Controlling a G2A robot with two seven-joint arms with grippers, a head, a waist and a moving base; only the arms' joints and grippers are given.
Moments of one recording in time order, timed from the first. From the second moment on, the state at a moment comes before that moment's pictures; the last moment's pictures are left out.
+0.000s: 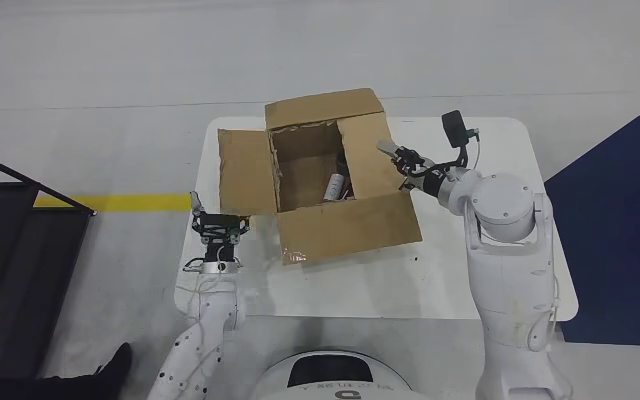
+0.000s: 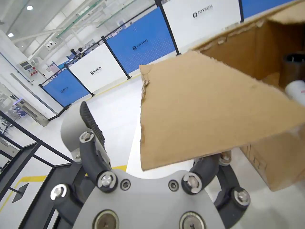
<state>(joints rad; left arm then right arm) 1.73 -1.37 -1.31 -1.66 1.81 0.48 0.29 -1.29 -1.40 1.53 -1.89 -0.52 0.56 1.02</state>
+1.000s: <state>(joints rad) 1.60 -1.38 -1.20 -1.70 2.04 0.31 0.01 -1.29 -1.40 1.53 -1.89 -0.52 0.56 1.02</state>
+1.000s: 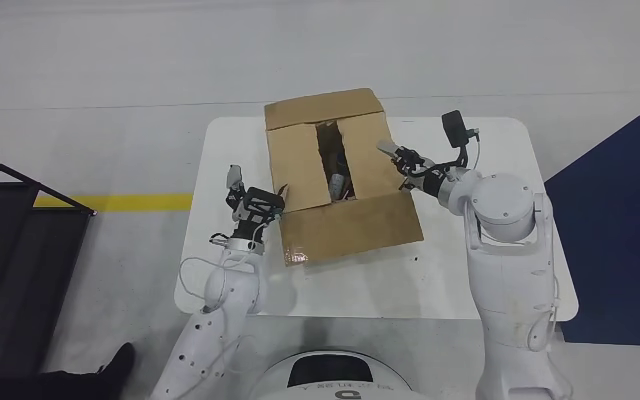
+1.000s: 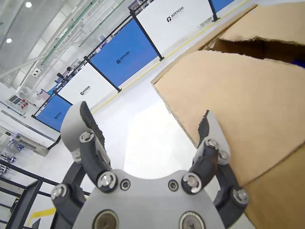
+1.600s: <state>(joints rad) 1.65 -1.38 -1.29 -1.79 1.91 0.39 0.07 -1.26 -1.39 1.48 -1.87 -0.37 0.43 1.11</state>
